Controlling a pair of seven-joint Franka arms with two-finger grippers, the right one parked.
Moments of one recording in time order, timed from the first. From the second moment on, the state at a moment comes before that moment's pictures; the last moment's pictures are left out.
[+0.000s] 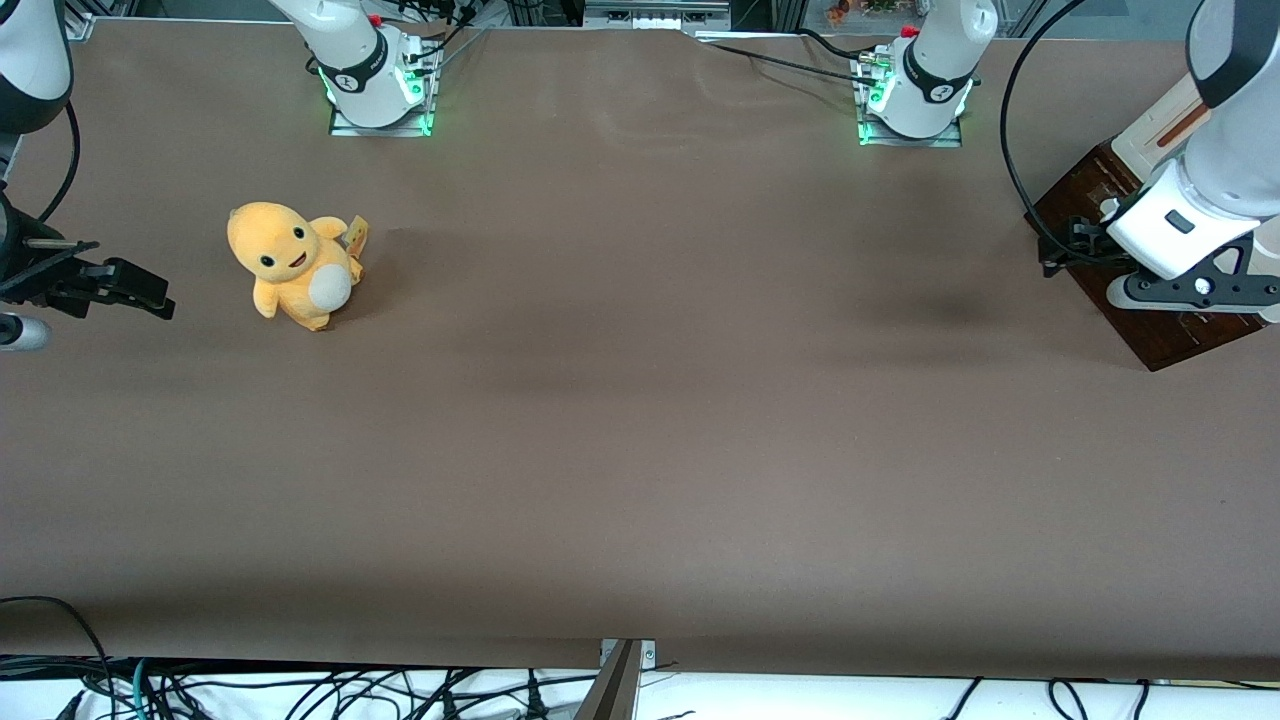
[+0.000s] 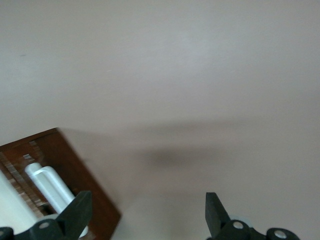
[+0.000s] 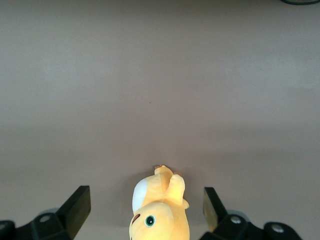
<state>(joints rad) -0.03 0.04 -0.06 -1.67 0.16 1.58 -0.05</state>
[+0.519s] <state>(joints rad) -0.05 0.22 -0.13 -1.69 0.55 1.38 -0.33</state>
